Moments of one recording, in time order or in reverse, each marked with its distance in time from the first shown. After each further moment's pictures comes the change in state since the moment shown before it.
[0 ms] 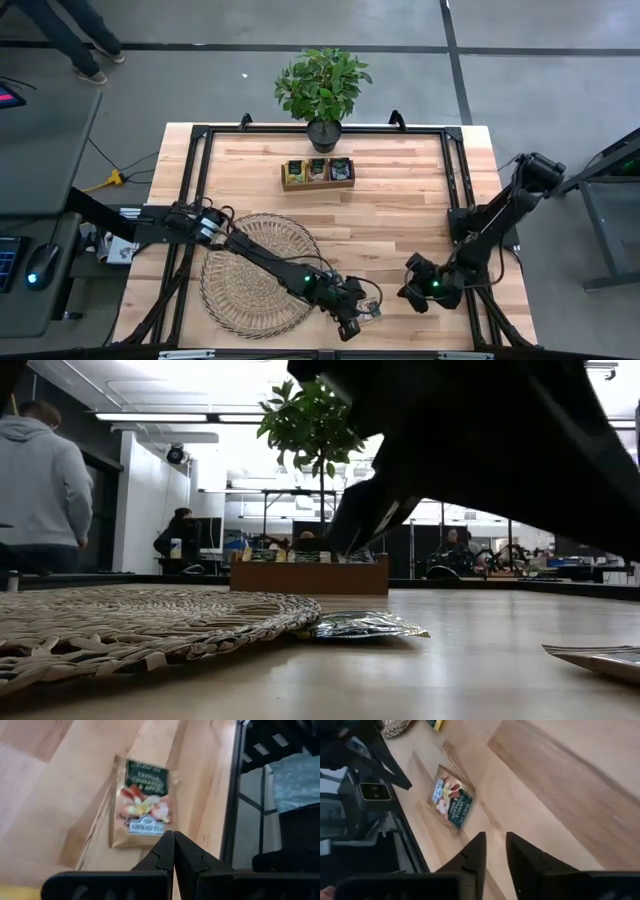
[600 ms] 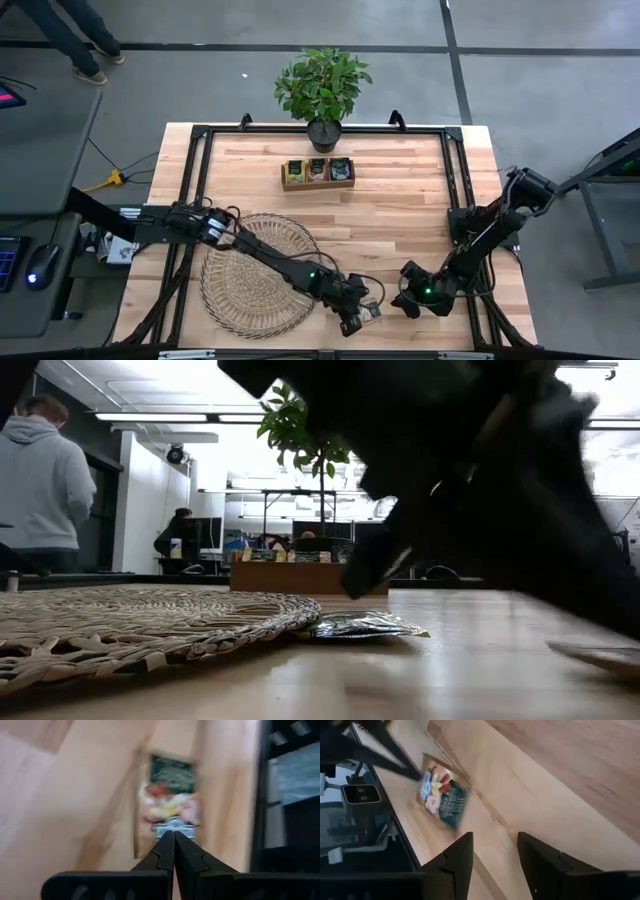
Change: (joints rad) left arm 0.033 0.051 -0.002 0.025 0.061 0.033; right arm -0.001 0.219 0.000 0.246 -0.021 0.088
